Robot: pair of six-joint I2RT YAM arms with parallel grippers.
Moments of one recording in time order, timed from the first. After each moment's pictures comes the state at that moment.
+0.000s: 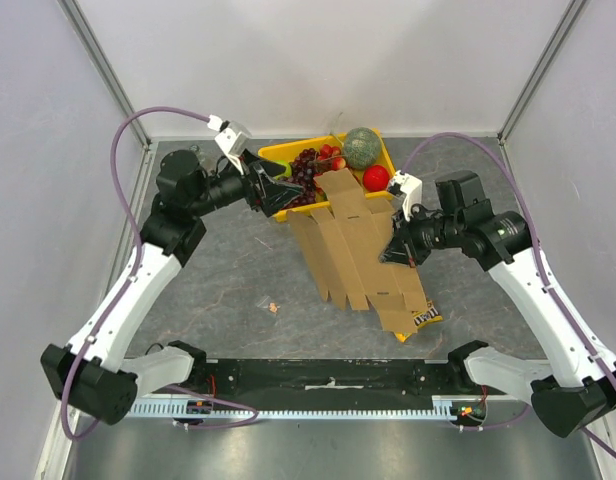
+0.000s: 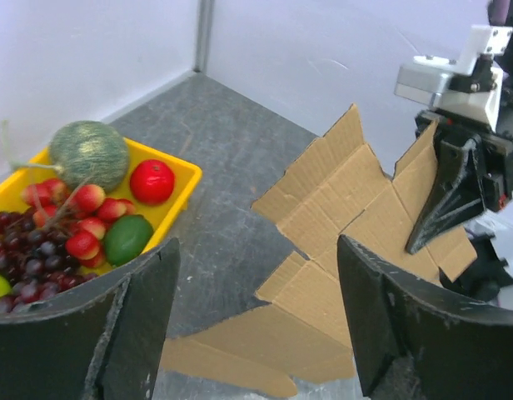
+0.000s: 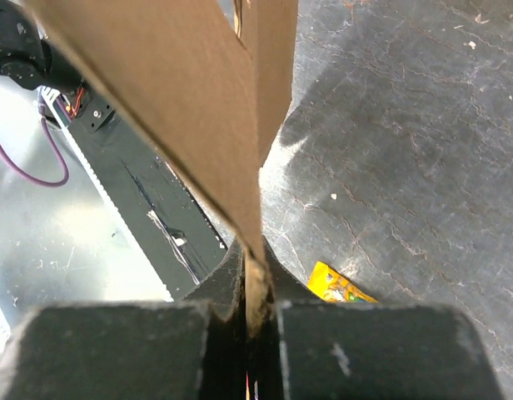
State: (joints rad) left arm -0.40 1.11 1.15 -0.01 0.63 -0.21; right arm 0.41 1.10 1.26 -0.98 -0.60 -0.06
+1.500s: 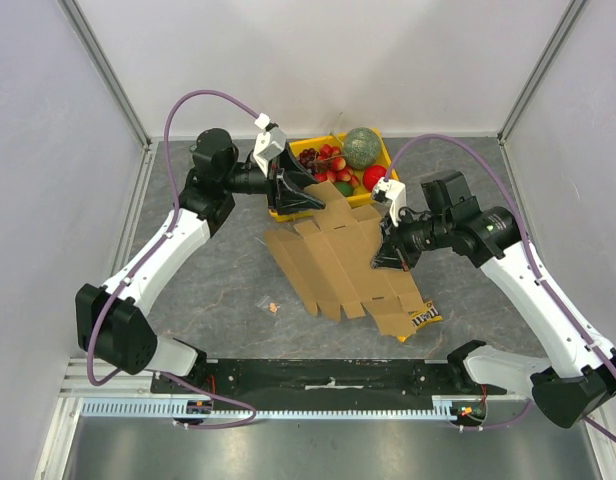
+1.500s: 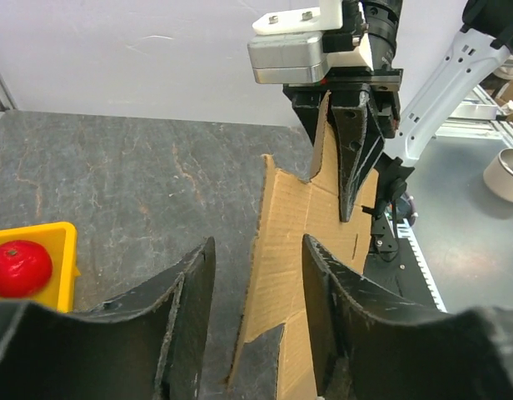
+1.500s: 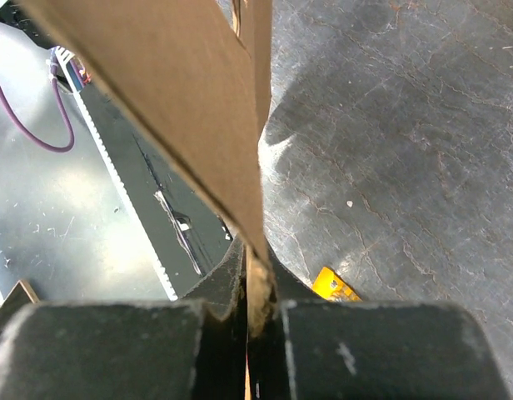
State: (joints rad) left arm -0.42 1.42 1.26 0.17 1.22 -0.09; right arm 0.49 1.14 1.29 -1.00 -0.64 -0.14
